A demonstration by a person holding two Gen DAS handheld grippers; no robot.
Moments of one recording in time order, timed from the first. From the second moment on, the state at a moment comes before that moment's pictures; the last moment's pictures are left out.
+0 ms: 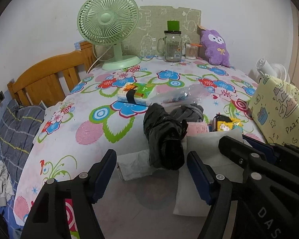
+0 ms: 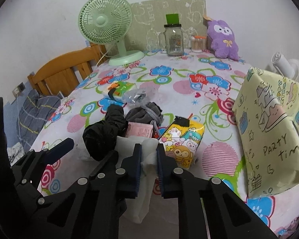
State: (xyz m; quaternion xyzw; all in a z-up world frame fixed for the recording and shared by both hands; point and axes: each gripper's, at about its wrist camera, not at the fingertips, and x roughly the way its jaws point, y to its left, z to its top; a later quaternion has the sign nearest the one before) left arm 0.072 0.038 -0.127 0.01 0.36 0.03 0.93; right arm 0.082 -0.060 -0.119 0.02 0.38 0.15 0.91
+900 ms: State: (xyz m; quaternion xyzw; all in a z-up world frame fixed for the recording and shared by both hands) left arm 0.088 0.032 -0.117 -0.02 0.37 0.00 0.93; right arm 0.105 -0.061 -0.109 0.02 0.37 0.13 0.92
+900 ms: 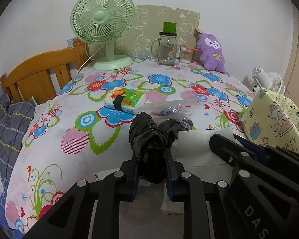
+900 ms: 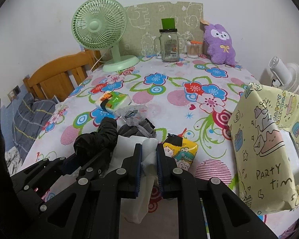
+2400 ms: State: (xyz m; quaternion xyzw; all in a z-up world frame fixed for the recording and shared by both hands) left arm 0.058 -0.009 -0.011 -0.01 0.28 0.00 0.96; right arm 0.066 -0.107 0.001 0.02 0.28 0.14 0.95
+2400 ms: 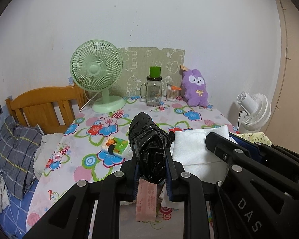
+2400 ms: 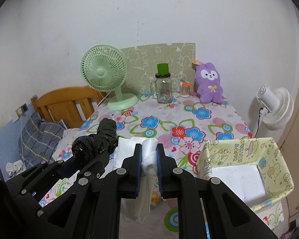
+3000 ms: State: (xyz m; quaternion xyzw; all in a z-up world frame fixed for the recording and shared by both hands) left arm 0.071 -0.060 0.001 -0.01 0.27 -0.02 0.96; right arm 0.074 -0.158 0.014 0.03 0.27 0.12 0.96
